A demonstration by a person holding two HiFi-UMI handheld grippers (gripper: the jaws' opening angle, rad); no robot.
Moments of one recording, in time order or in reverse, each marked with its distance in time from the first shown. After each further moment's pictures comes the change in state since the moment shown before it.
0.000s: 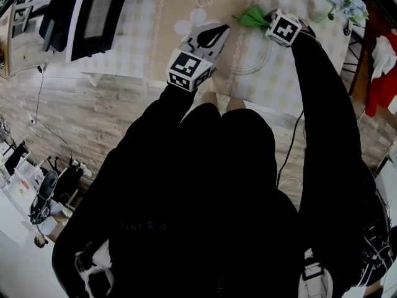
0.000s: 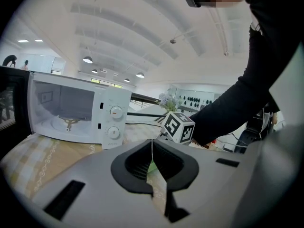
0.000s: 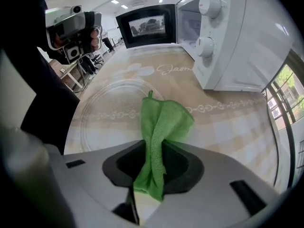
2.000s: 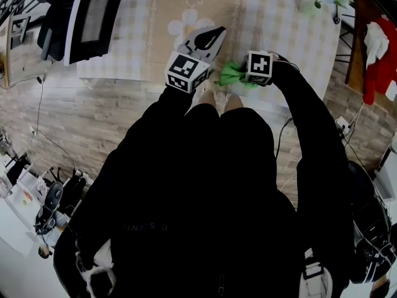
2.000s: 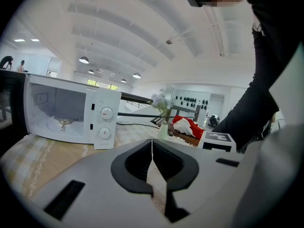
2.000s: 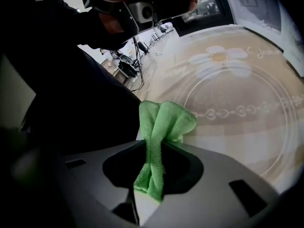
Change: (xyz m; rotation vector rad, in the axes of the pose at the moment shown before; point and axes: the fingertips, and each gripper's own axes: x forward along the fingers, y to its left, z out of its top) left arm -0.005 -0.030 0.000 0.017 -0.004 -0.039; right arm 0.015 0.230 -0.002 -0.130 0.002 0.513
